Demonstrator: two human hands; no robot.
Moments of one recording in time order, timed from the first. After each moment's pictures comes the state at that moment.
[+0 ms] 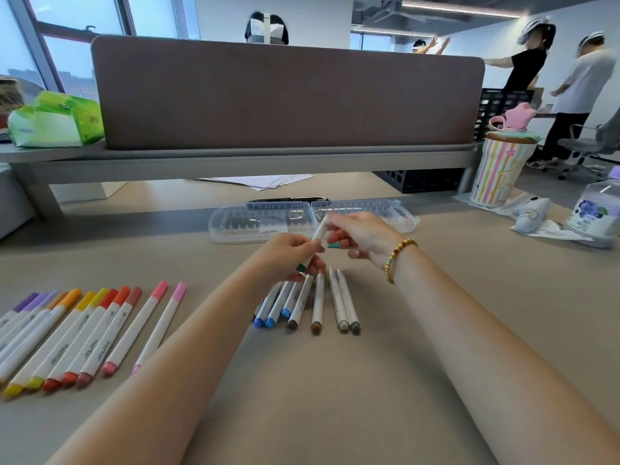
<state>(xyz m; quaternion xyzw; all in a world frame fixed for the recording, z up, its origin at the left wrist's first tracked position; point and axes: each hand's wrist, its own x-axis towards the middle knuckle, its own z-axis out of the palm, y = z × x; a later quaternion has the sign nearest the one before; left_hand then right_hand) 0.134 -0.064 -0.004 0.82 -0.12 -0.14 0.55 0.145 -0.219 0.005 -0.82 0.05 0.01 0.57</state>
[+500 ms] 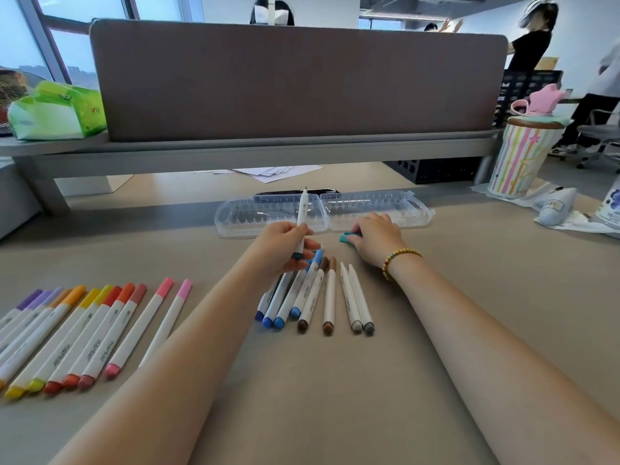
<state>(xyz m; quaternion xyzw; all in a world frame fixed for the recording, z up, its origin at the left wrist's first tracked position) 0.151 -0.054 -0.011 0.75 -0.04 -0.12 0.65 0.189 -0.237 -0.045 -0.99 0.03 -0.12 0.11</state>
